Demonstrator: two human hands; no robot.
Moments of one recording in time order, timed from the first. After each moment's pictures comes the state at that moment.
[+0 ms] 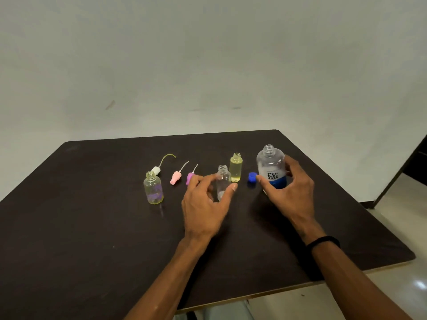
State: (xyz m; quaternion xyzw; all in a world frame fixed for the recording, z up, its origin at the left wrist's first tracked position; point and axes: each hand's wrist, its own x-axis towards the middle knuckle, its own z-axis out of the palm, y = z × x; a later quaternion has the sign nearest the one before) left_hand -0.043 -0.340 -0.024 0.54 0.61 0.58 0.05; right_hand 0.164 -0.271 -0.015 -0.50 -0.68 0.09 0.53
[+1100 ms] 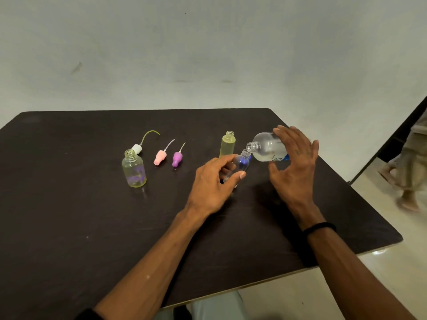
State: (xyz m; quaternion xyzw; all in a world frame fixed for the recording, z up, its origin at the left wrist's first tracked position) left_hand -0.031 -0.301 -0.041 0.65 0.48 0.54 0.24; right_hand 0.176 -0.254 -0.019 -0.47 -0.73 -0.09 0.49
